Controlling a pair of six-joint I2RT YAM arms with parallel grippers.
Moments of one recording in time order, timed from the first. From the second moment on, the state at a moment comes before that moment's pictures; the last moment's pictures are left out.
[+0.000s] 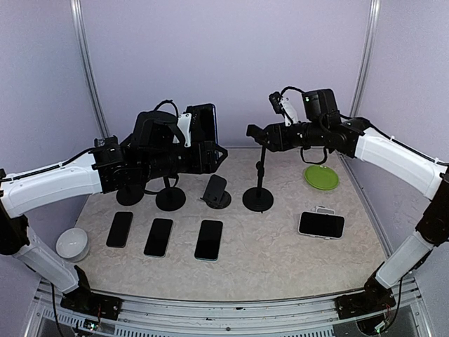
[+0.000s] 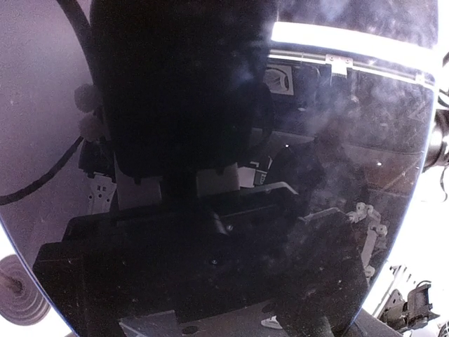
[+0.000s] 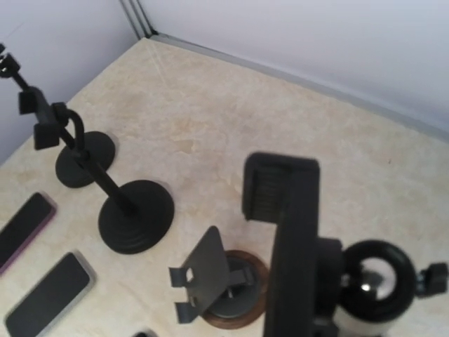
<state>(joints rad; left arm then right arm) -0.95 1.46 1.31 -0.20 -0.22 -0.46 0.60 1.56 1.47 -0.35 -0.22 0.16</state>
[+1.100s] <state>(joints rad) -1.28 1.82 1.29 -0.40 -0.22 -0.89 0.45 1.14 1.26 -0.35 -0.27 0.28</state>
